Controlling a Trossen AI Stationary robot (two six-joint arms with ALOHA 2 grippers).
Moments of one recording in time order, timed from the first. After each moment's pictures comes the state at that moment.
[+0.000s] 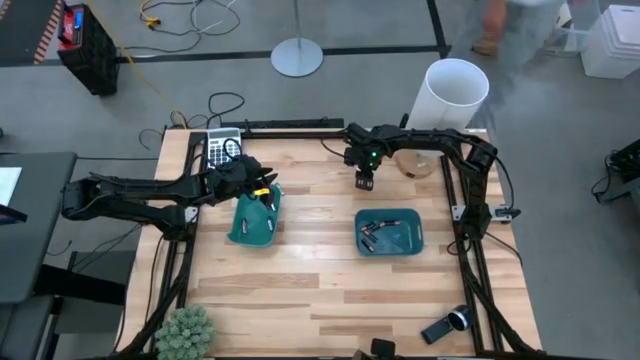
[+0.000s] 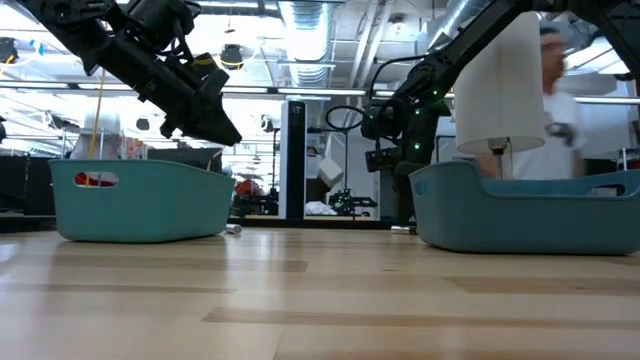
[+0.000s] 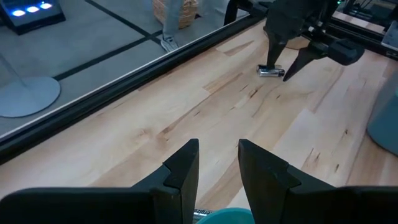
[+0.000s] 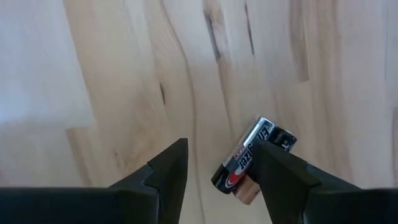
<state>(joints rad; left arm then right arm) 0.28 1.05 0.51 0.10 -0.40 -0.27 -0.57 1.93 1.29 -0.69 -0.07 -0.37</state>
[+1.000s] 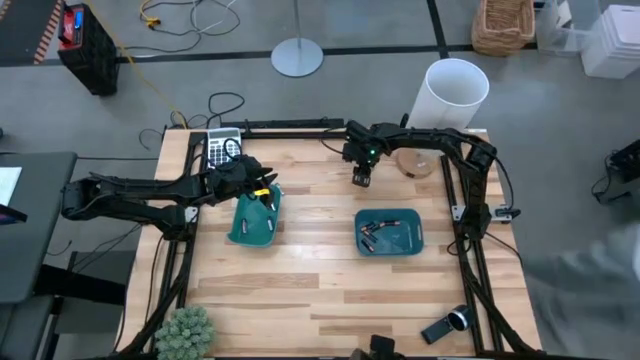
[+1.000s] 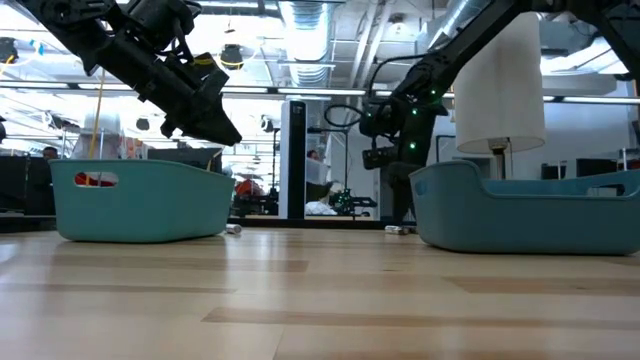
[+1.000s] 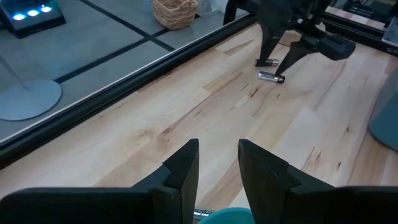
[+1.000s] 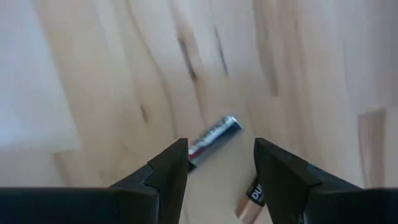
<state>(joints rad) 0.28 1.05 0.51 0.10 -0.40 -0.25 -0.57 1.94 1.32 -0.67 -0.04 -0.32</state>
